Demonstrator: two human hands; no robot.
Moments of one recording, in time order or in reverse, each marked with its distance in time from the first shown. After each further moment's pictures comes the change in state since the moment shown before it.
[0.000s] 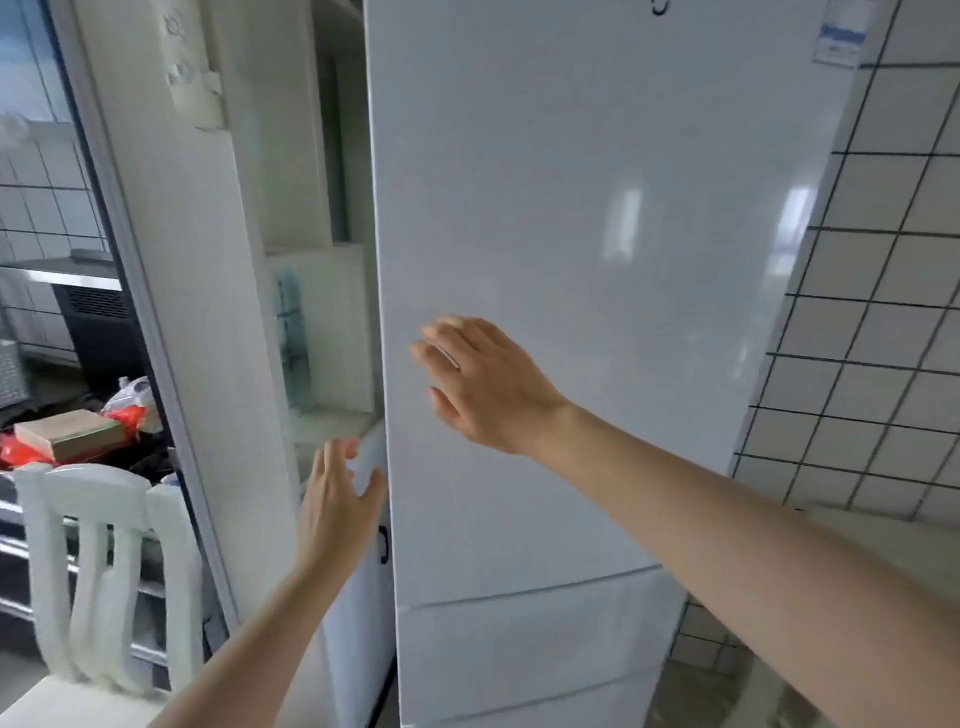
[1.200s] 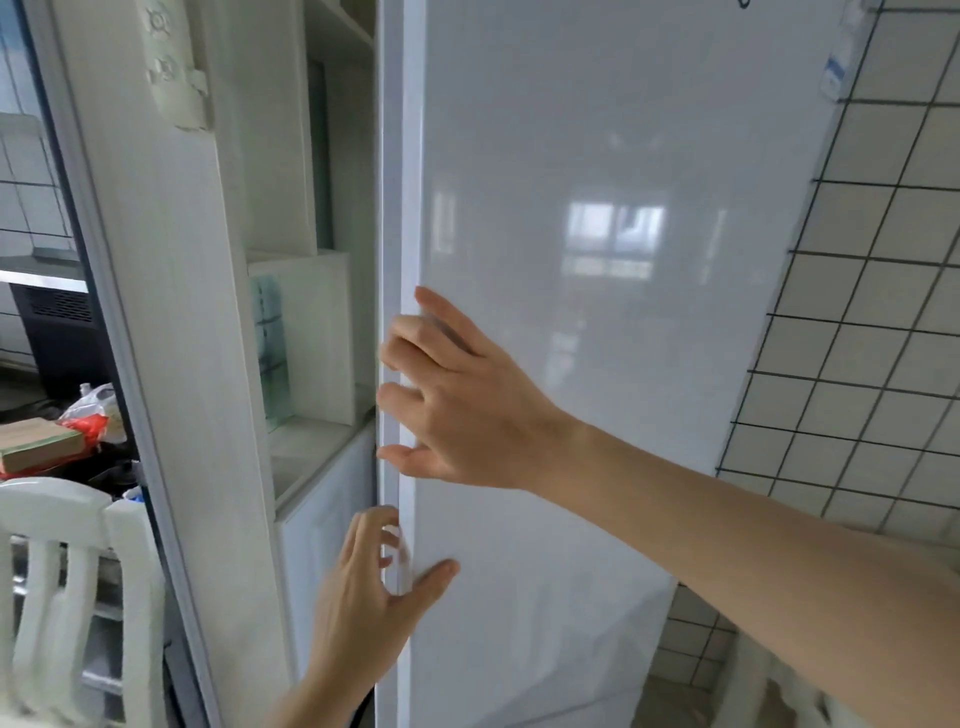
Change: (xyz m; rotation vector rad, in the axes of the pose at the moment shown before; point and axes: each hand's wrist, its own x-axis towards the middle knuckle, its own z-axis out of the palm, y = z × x) left_hand -0.067 0.025 0.001 -0.250 -0.182 0.045; right_hand 0.013 -0.022 -0.050 -0.188 0.089 -0.237
